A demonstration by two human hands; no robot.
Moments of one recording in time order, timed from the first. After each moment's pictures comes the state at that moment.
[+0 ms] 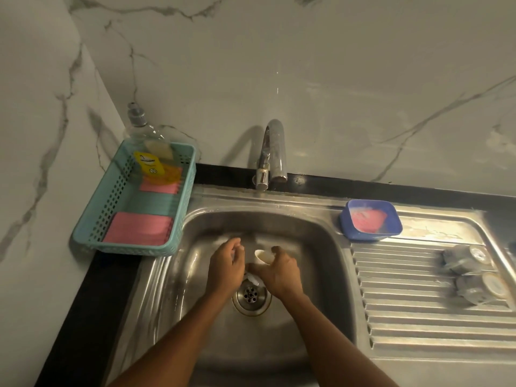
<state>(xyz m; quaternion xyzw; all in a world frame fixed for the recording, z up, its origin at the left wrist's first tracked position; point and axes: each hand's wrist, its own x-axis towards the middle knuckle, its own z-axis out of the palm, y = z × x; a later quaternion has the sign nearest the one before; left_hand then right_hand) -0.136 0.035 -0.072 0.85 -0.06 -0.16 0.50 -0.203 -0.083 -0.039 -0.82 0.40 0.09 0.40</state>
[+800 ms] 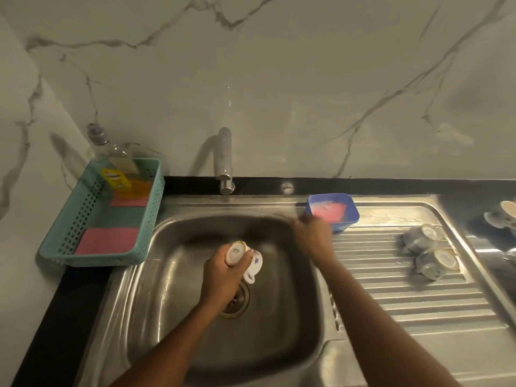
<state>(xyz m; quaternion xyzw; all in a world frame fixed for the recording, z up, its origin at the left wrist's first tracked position) -0.191 0.002 -0.032 0.79 -0.09 -0.16 0.58 -0.240 -0.202 0.036 -0.81 0.44 -0.07 0.37</state>
